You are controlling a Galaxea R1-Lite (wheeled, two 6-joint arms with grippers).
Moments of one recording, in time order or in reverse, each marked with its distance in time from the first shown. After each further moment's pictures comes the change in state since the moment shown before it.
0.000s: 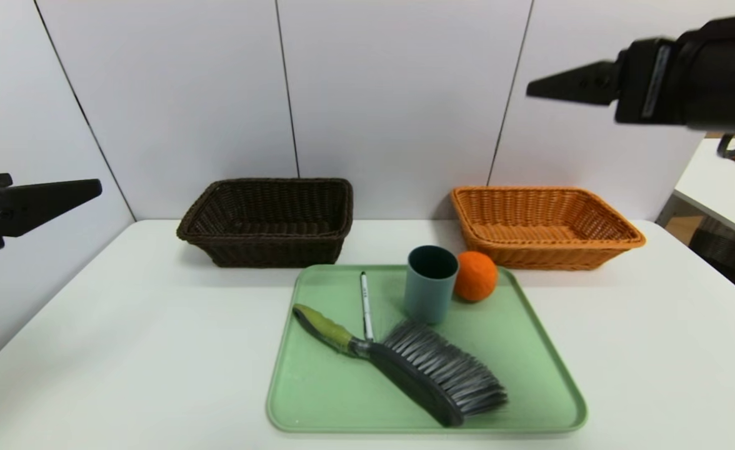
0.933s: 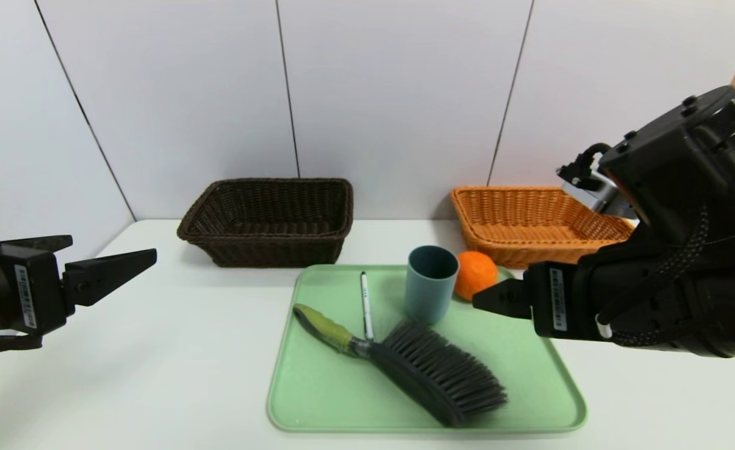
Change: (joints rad) left arm -0.126 0.020 0.140 -0.002 0.076 -0.013; right arm 0.281 0.067 0.147 0.427 -0.138 0.574
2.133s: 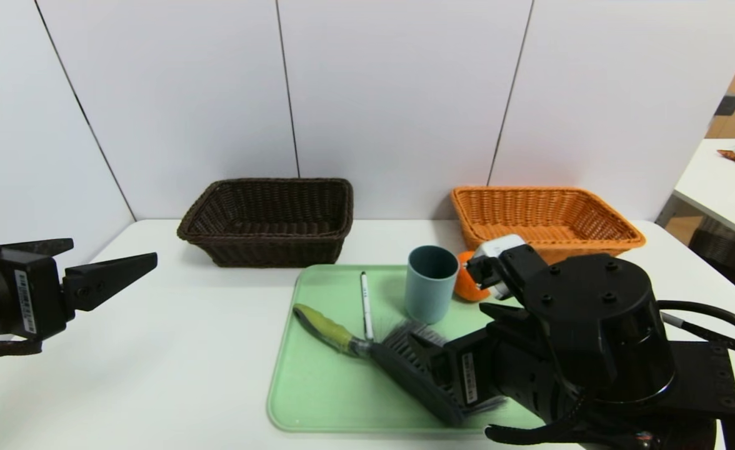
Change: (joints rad) left arm -0.008 -0.004 0.006 0.000 0.000 -0.001; right arm 0.128 0.086 0.521 -0.911 -0.162 -0.420
